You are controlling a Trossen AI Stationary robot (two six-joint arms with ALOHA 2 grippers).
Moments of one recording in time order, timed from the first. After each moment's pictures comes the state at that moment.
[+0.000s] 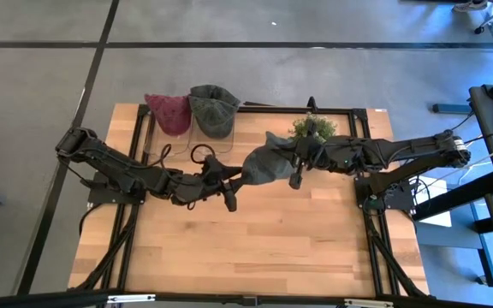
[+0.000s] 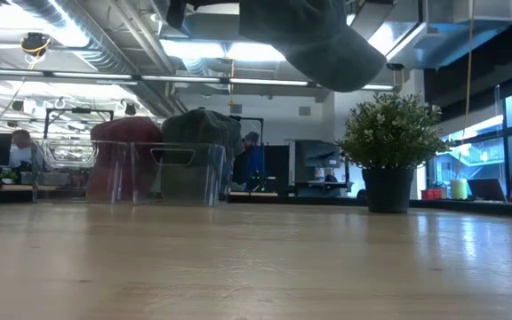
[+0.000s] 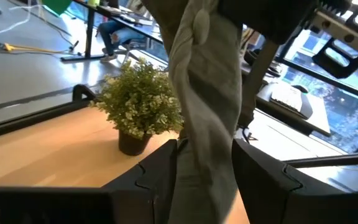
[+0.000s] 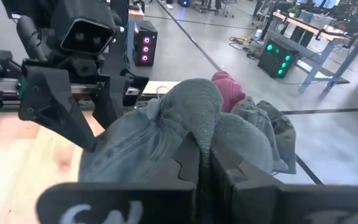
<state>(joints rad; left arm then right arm) -0.33 1.40 0.96 0.26 -0.78 -0.50 0.17 1.22 1.19 -0.23 0.48 -0.06</state>
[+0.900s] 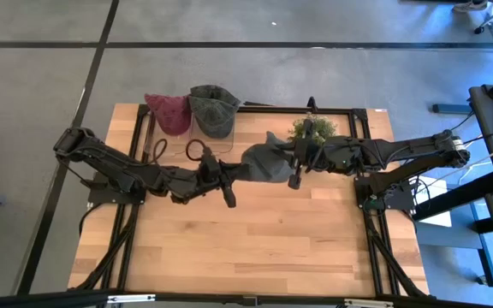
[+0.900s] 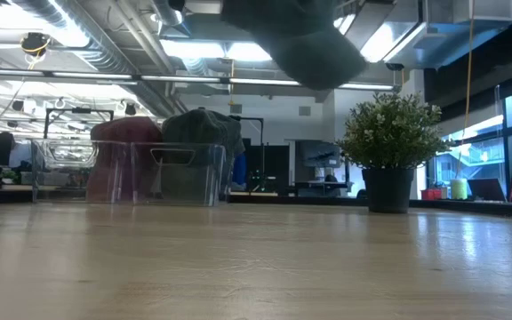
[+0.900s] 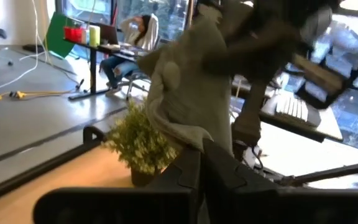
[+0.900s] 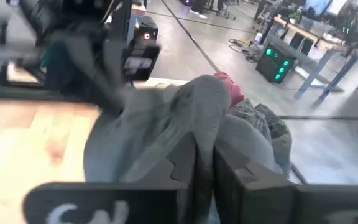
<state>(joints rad) -0.31 1.37 0.96 0.37 -0.81 -0.26 0.17 1.23 1.19 -0.23 0.47 -0.13</state>
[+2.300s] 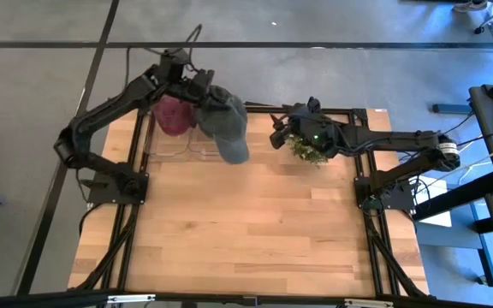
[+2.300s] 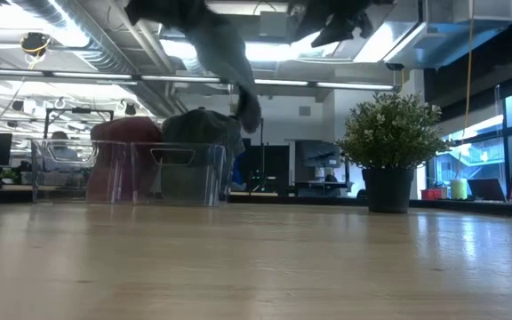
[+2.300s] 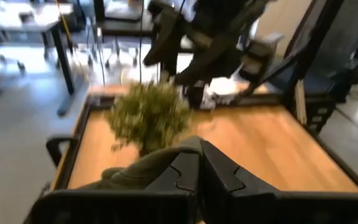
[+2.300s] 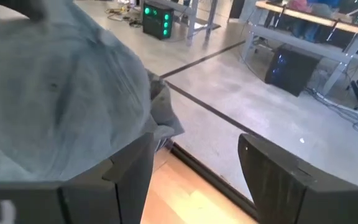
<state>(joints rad) 0.75 1.38 1.35 -0.40 0.86 0.28 -0.10 1.35 1.19 -0.23 0.73 0.17</state>
